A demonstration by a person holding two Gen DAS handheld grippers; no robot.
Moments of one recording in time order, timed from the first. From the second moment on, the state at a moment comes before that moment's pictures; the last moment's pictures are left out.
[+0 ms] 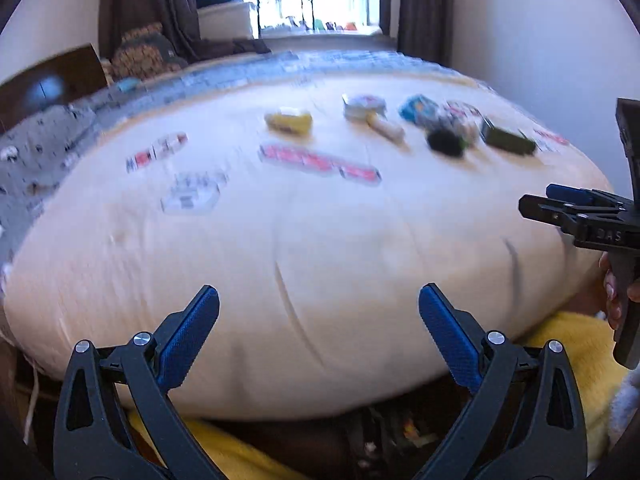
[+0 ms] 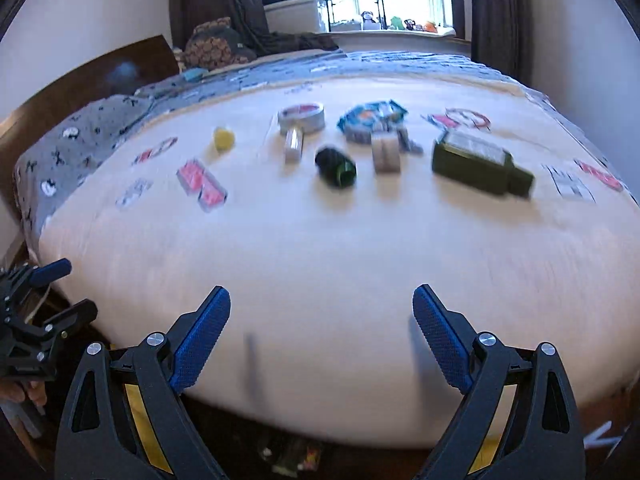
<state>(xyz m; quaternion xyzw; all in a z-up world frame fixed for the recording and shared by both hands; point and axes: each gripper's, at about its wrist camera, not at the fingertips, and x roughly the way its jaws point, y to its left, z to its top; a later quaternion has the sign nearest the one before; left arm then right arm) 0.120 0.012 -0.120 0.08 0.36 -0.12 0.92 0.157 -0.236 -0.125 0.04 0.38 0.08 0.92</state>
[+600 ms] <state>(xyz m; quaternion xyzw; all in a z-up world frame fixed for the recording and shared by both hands) 0.249 -0.012 -0.105 0.06 0.37 -0.10 0.92 0.280 -0.218 -0.136 -0.02 0.40 0.07 0.91</state>
